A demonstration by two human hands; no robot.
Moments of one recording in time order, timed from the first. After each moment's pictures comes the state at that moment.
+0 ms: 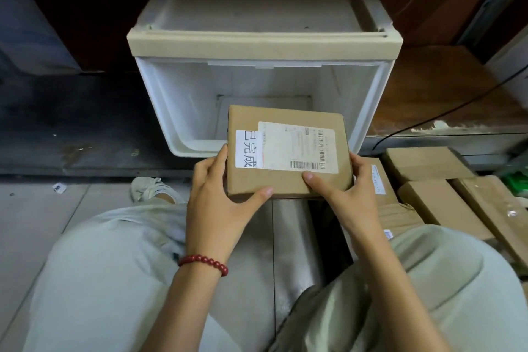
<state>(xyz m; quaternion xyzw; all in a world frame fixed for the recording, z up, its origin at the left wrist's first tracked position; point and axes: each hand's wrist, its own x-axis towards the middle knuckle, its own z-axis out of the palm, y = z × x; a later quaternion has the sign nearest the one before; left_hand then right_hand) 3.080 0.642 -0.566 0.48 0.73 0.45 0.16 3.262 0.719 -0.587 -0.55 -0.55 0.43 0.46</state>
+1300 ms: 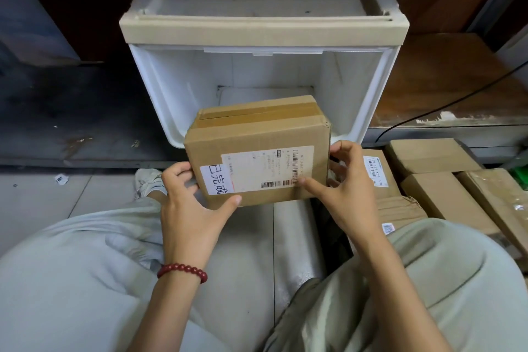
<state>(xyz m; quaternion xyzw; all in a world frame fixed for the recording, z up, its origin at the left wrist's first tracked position) 3.070 0.623 -0.582 0.38 0.76 0.49 0.17 3.261 0.718 -0.584 -0.49 -0.63 0.42 0.43</state>
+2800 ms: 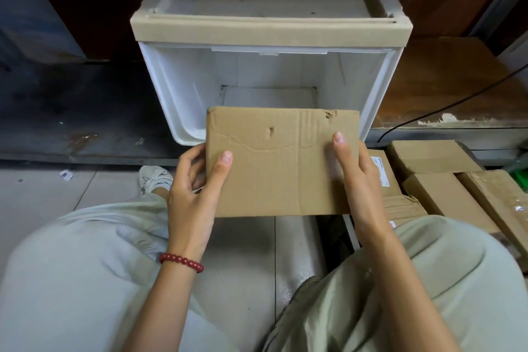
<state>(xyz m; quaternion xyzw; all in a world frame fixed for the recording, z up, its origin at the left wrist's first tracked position) 3.074 0.623 -0.557 0.31 0.65 0.62 0.30 3.260 0.708 -0.559 -0.48 -0.53 0.53 0.46</state>
